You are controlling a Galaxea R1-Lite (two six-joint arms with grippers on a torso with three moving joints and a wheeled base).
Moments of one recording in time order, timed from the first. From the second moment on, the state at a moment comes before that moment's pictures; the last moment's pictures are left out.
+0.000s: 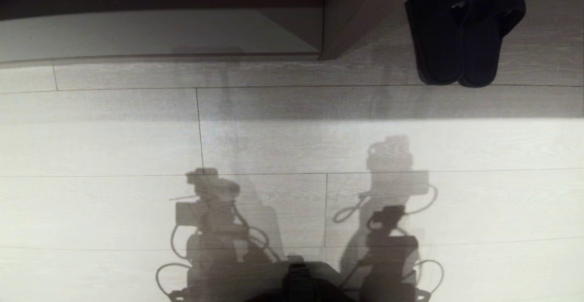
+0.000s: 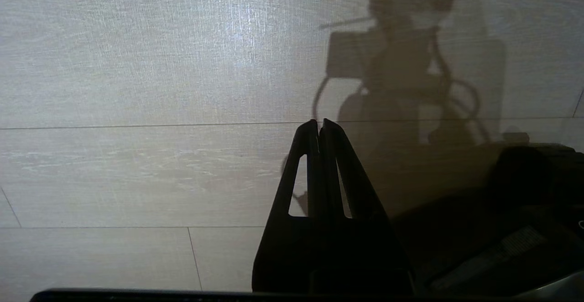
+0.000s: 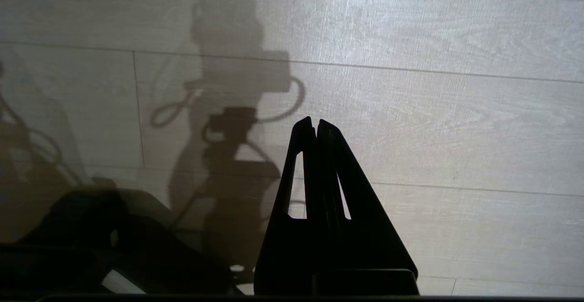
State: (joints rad) left arm 0.01 0.00 0.00 0.00 0.00 0.00; right arm 0.00 0.12 -0.31 0.12 0.01 -0.02
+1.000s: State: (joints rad) left arm 0.01 0.00 0.00 0.00 0.00 0.00; right arm 0.00 1.02 -0.48 -0.38 -0.08 -0.02
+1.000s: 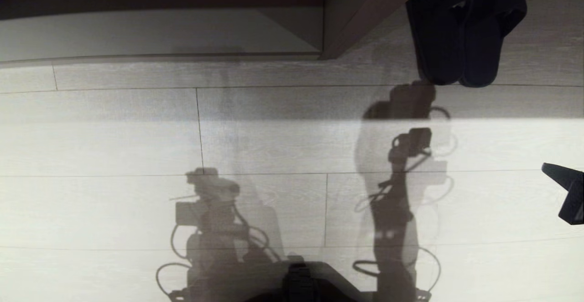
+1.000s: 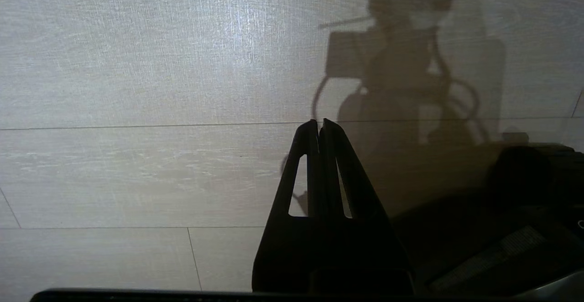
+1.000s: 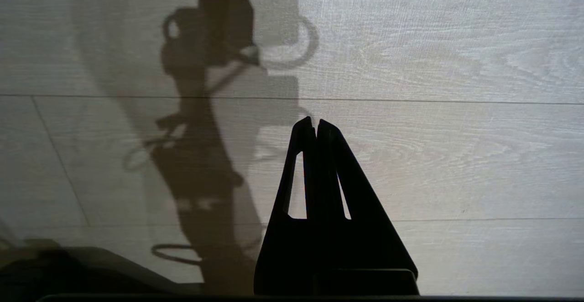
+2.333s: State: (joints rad) left arm 0.01 0.00 0.00 0.00 0.00 0.00; right arm -0.08 1.52 -0.77 -0.90 -0.11 -0.07
